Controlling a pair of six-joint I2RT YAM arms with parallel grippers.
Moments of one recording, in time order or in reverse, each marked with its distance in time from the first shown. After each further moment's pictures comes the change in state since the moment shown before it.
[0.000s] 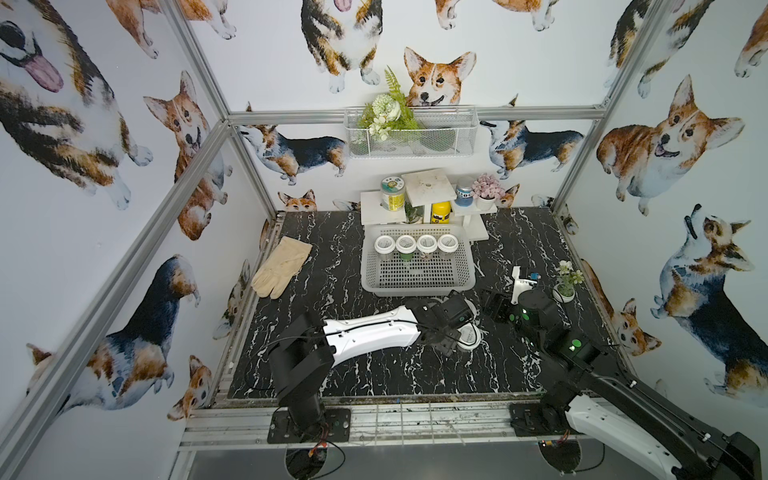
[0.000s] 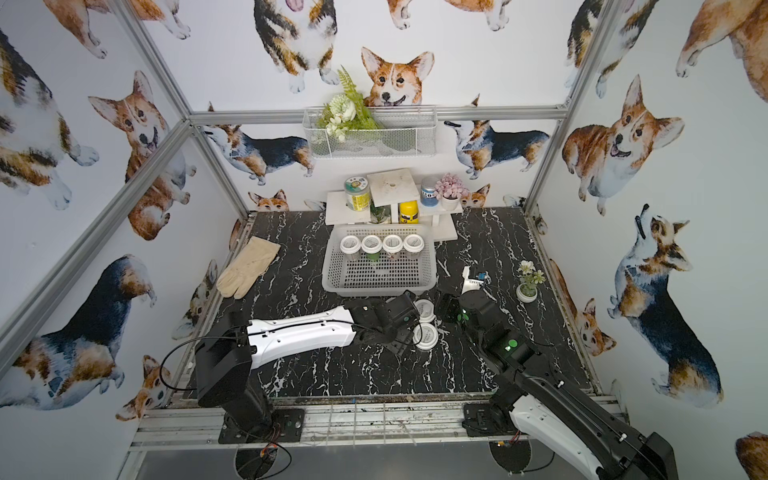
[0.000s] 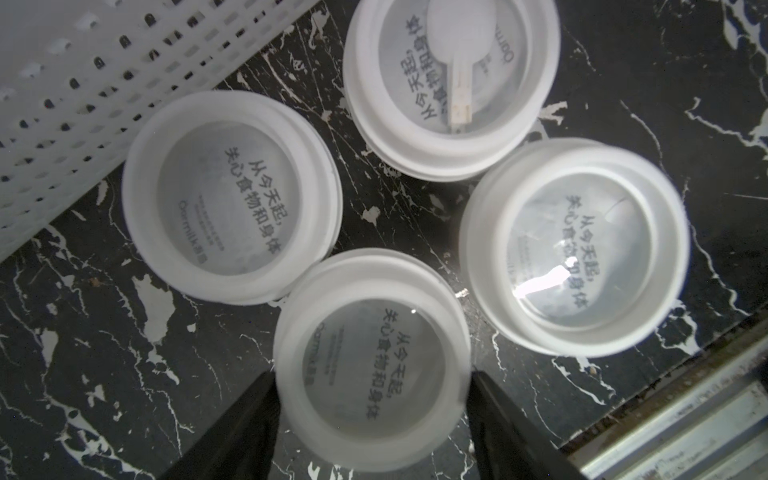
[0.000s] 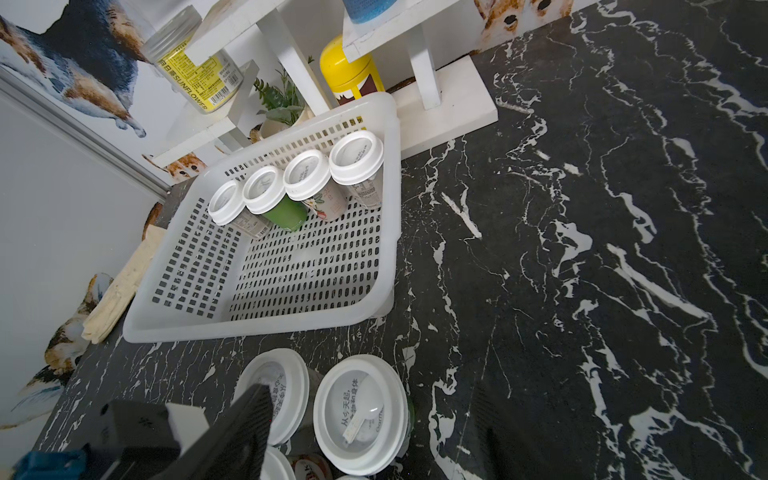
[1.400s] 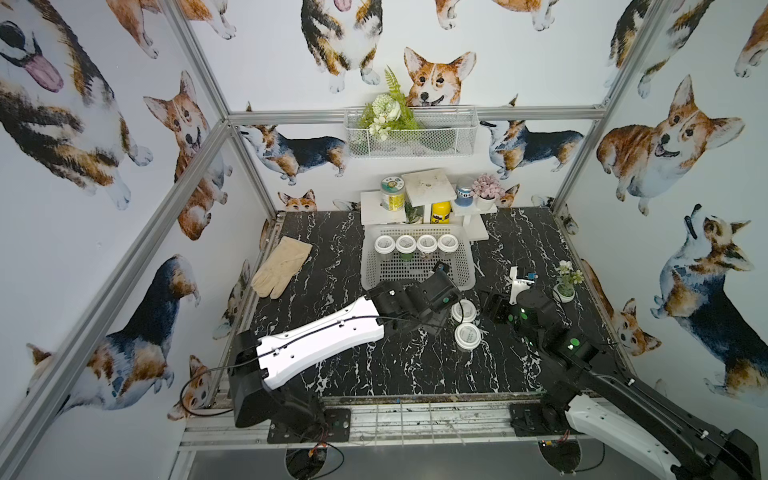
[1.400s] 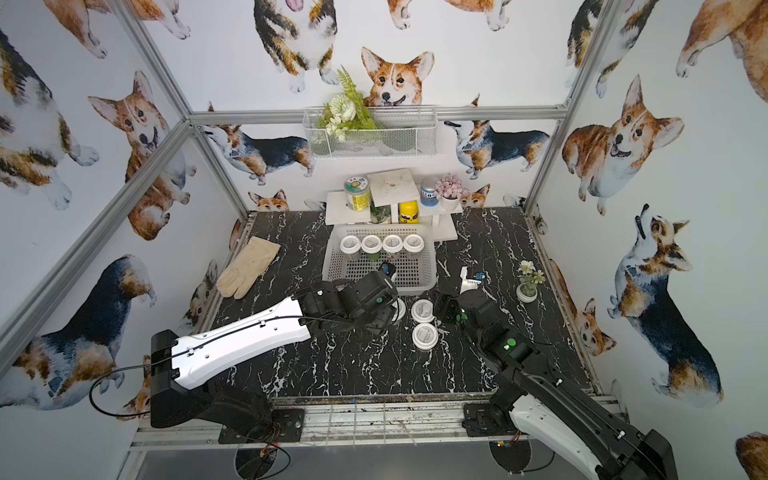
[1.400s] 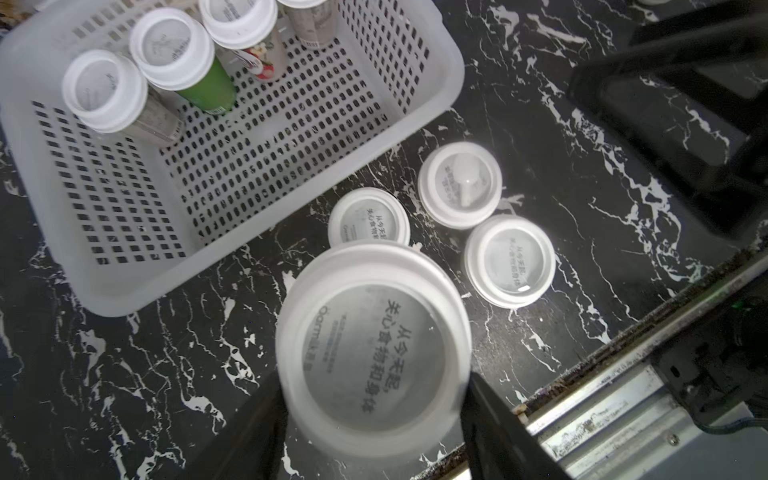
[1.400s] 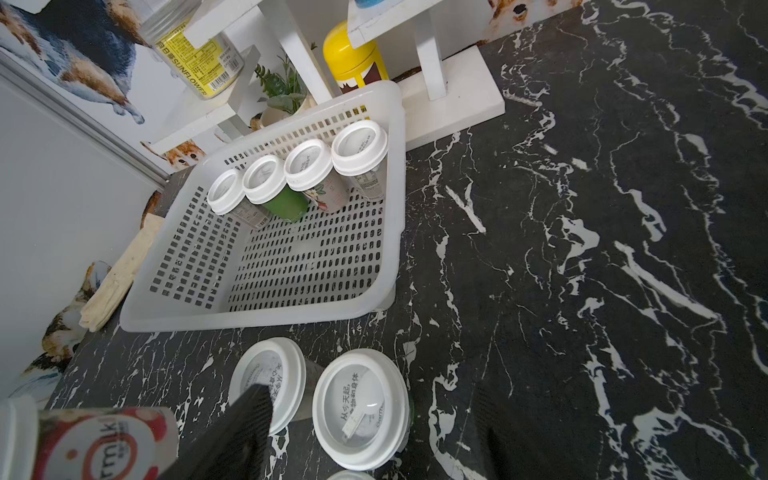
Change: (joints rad) left arm 0.039 -0.238 0.200 -0.281 -0.146 0.021; right arm 0.000 0.017 0.000 0.001 -0.017 -0.014
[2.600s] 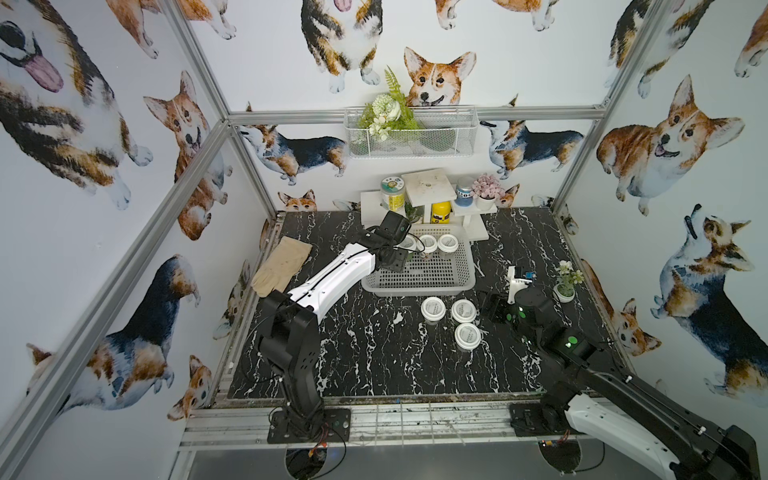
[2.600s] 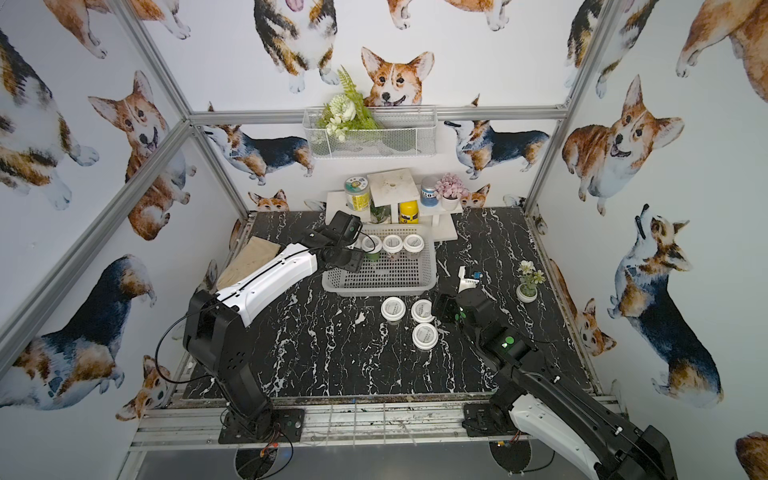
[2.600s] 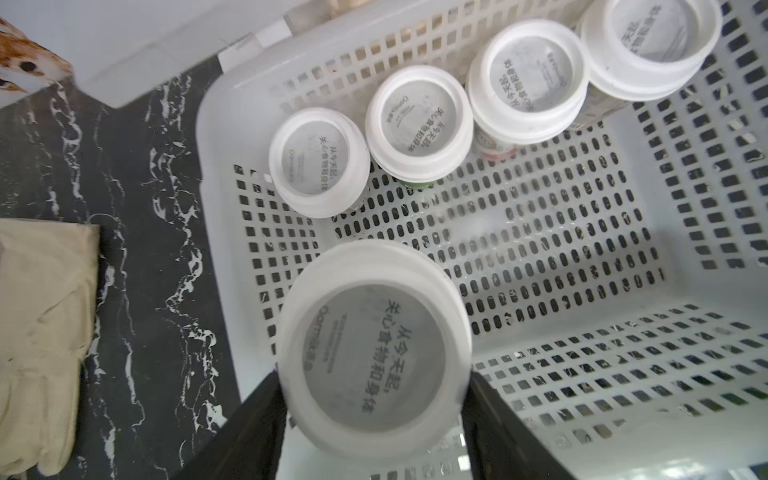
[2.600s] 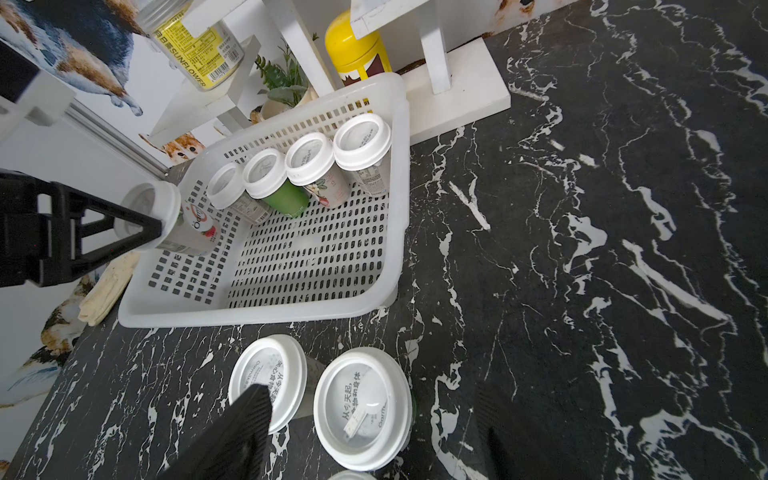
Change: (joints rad) left arm 0.533 0.297 0.095 0.210 0.100 0.289; right arm 0.000 0.021 0.006 0.005 -0.011 -0.005
